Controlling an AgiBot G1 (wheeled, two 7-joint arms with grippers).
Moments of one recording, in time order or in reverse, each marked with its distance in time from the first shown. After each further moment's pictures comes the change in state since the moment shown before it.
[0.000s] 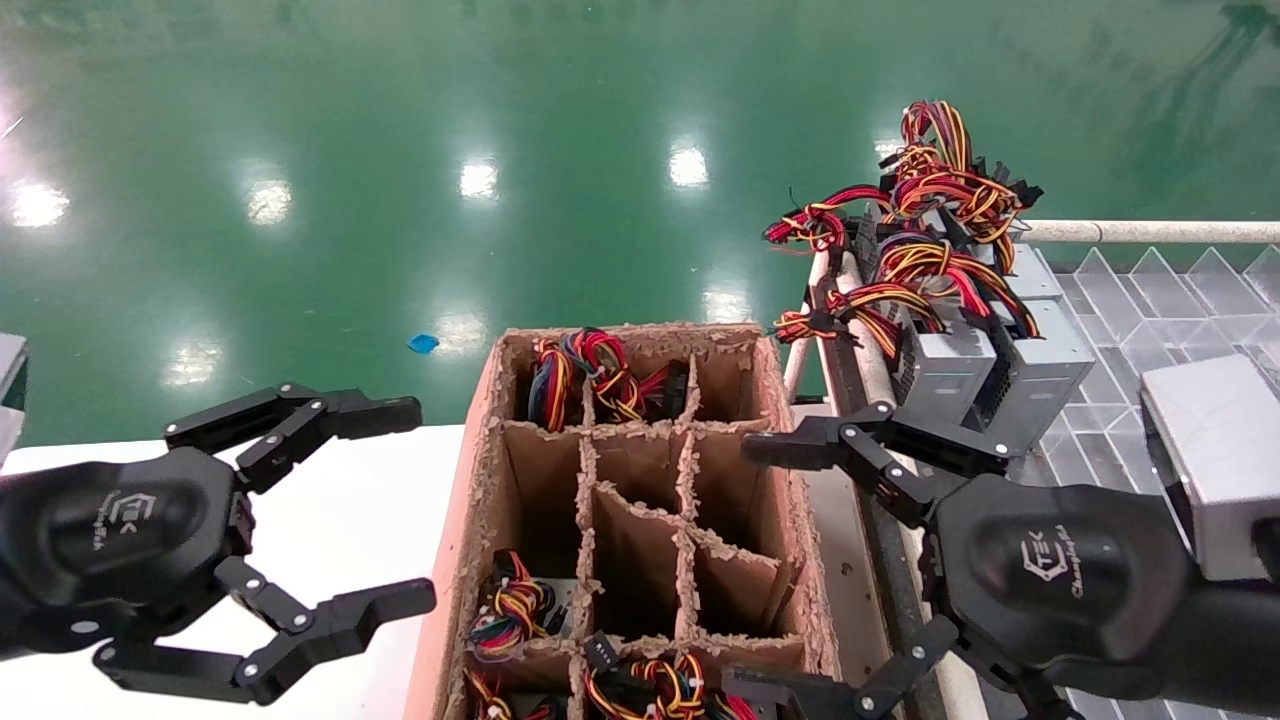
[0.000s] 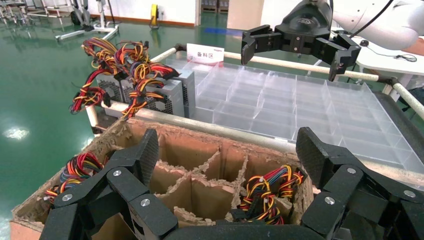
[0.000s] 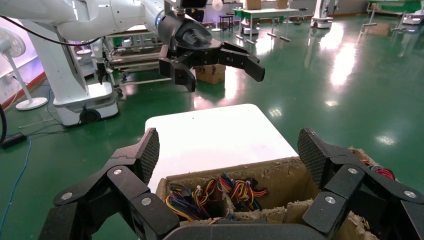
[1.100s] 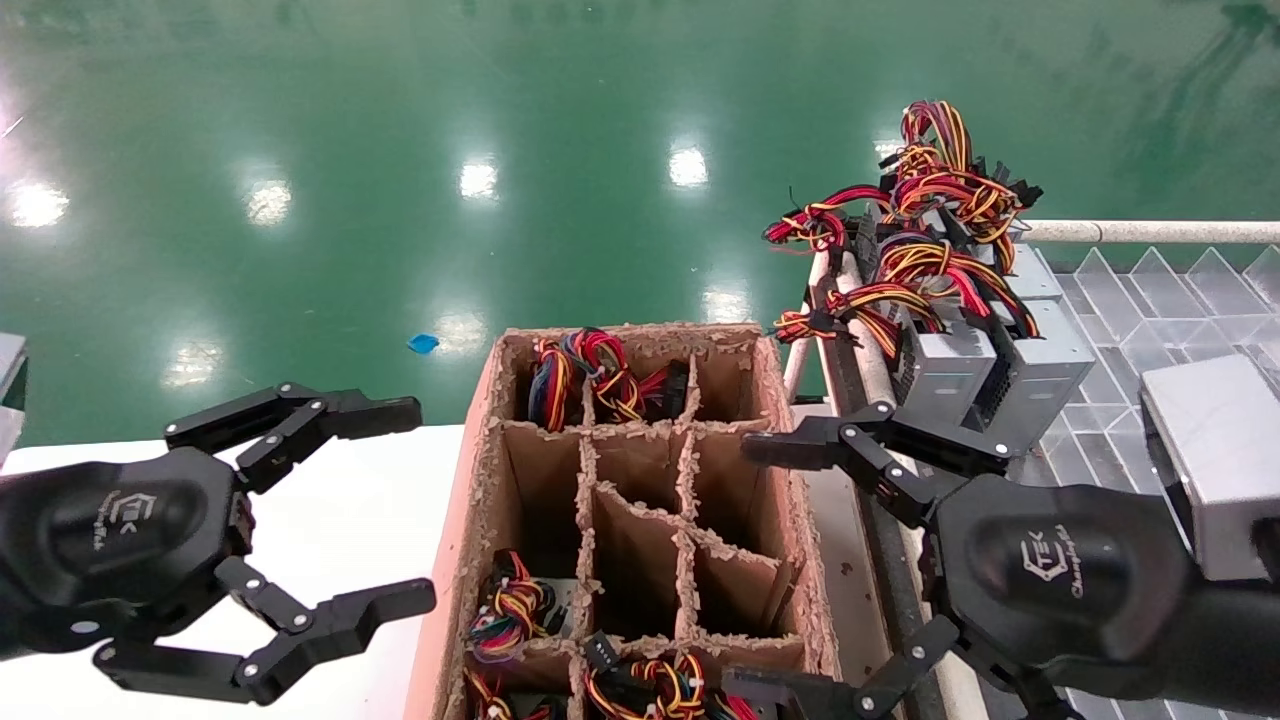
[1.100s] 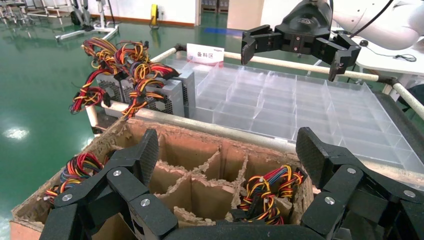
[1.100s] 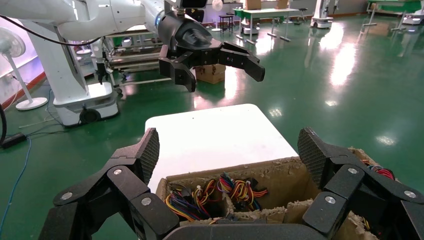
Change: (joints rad) left arm 0.000 0.000 0.000 0.000 0.000 0.000 0.000; right arm 0.000 0.000 0.000 0.000 0.000 0.000 0.000
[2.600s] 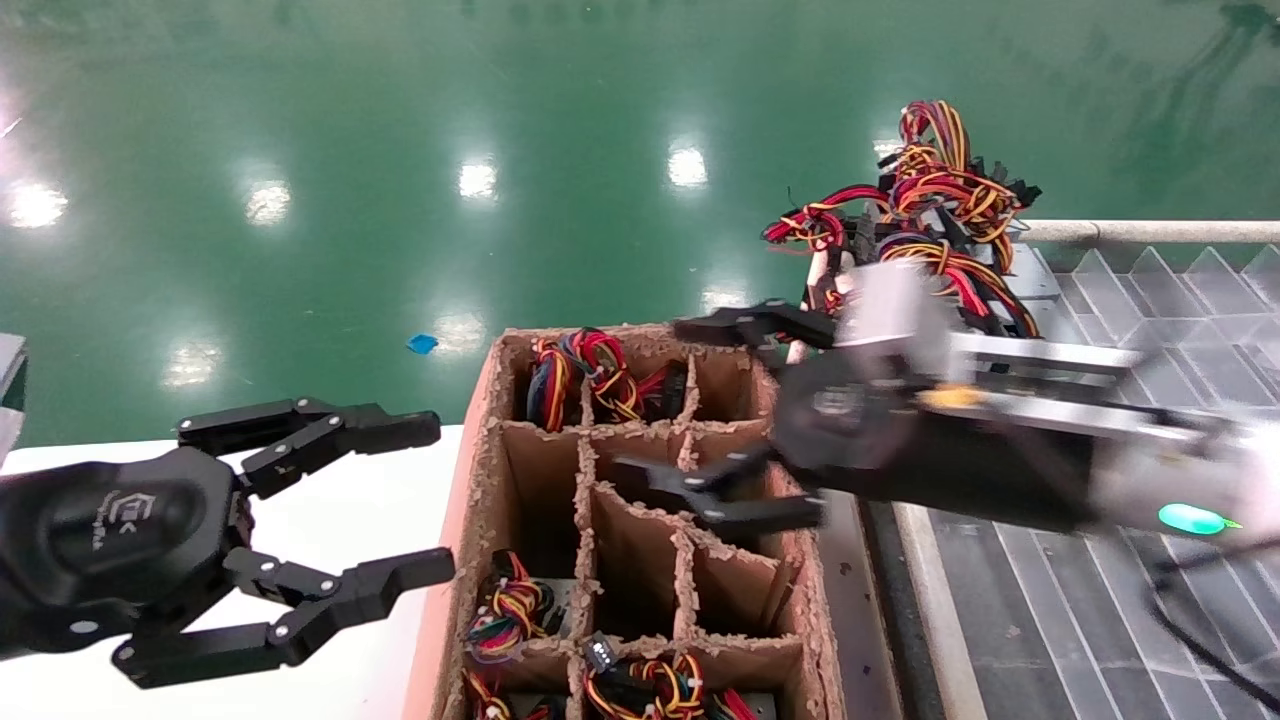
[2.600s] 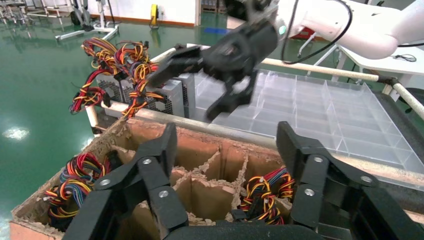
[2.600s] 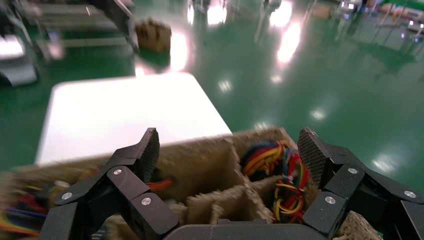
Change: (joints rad) left arm 0.000 0.000 0.000 0.000 0.000 0.000 0.000; right arm 0.177 -0.231 -0.137 -0.094 -0.340 0.259 -0.040
